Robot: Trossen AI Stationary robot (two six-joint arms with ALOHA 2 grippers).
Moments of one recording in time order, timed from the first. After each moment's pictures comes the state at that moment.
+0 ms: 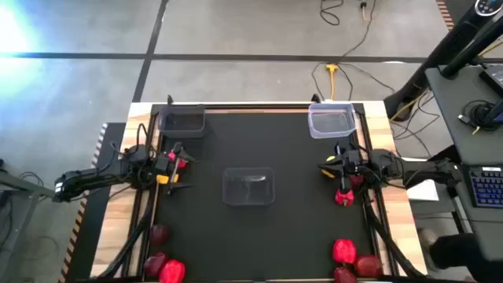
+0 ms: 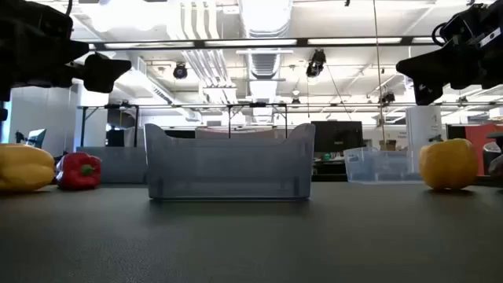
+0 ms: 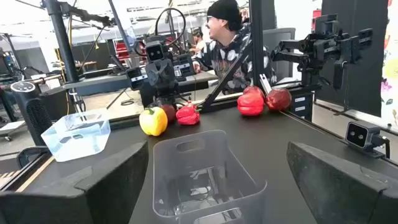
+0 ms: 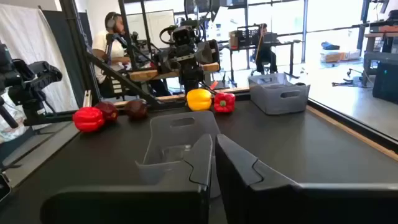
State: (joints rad) left arm 0.22 0.06 0.02 0.07 0.43 0.12; right arm -0.01 0.05 0.01 0.06 0.00 0.10
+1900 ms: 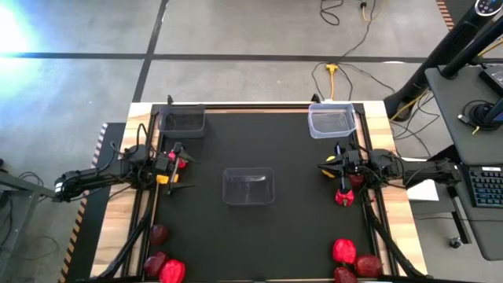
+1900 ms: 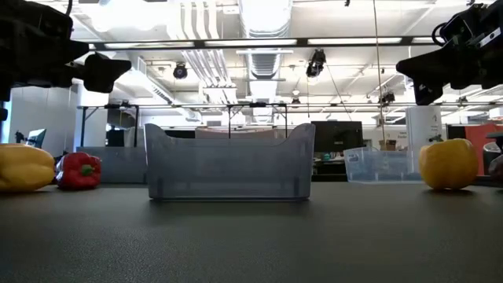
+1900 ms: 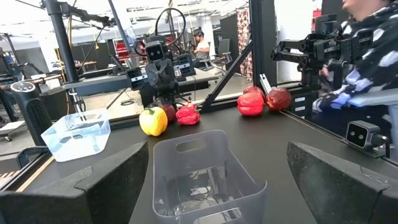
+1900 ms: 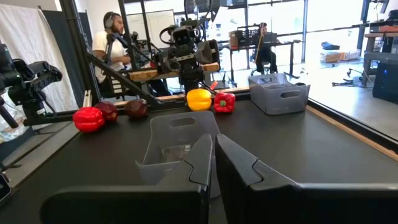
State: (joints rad) left arm 0.22 0.06 0.02 0.07 0.43 0.12; right arm -0.01 0.05 0.01 0.06 0.00 0.10
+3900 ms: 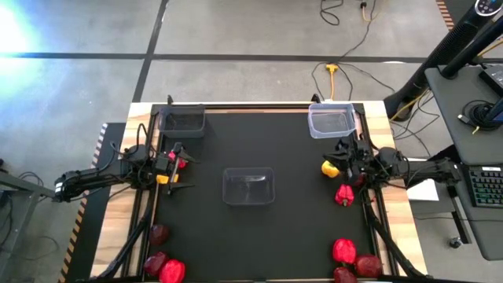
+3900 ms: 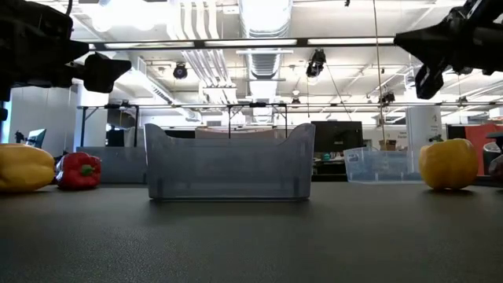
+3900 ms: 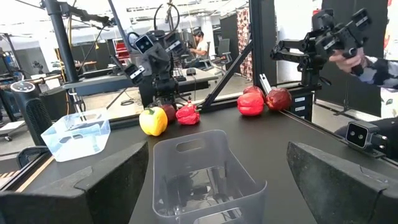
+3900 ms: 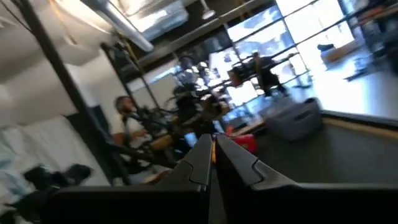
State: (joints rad) left arm 0.22 0.06 0.02 0.07 0.43 0.12; right arm 0.01 0.06 0.01 0.29 0.11 0.47
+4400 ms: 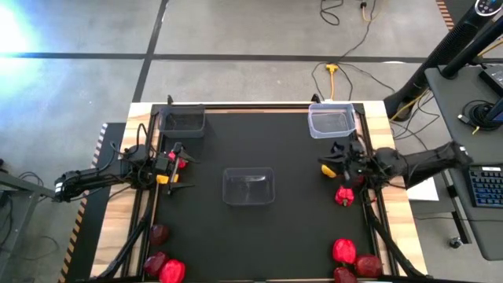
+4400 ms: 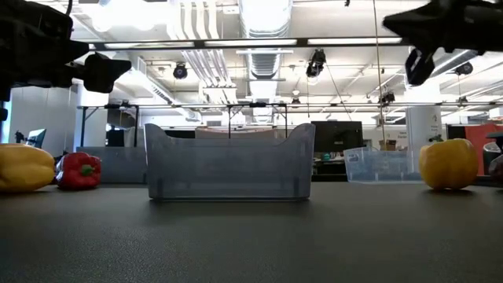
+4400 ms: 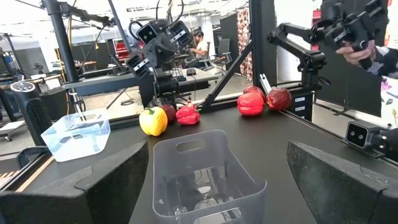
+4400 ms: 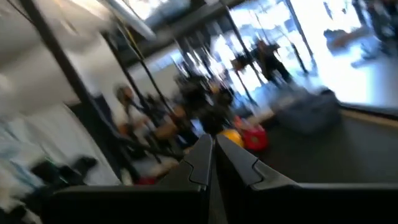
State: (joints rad) left arm 0.22 0.06 0.02 0.07 0.43 0.12; right arm 0.13 0.50 0.15 0.42 0.22 0.45
